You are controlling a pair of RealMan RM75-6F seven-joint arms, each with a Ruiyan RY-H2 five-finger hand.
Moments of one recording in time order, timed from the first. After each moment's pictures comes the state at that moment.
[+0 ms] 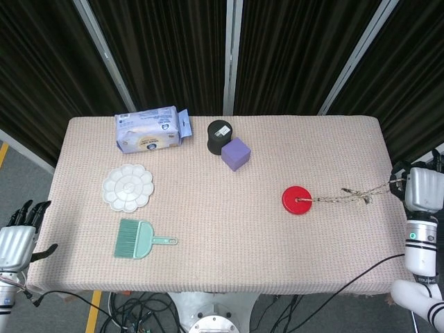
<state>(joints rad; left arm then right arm) -0.09 -1.23 -0.03 -1.37 1.48 1.44 -0.02 0.39 -1.42 0.28 -1.00 -1.22 1.28 0.08</state>
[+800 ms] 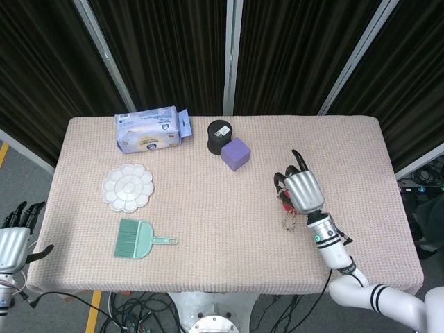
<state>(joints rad) -0.08 -1.24 -0.03 -1.34 1.47 1.45 -0.06 0.61 -1.58 0.20 -1.29 -1.45 1.21 -0.19</state>
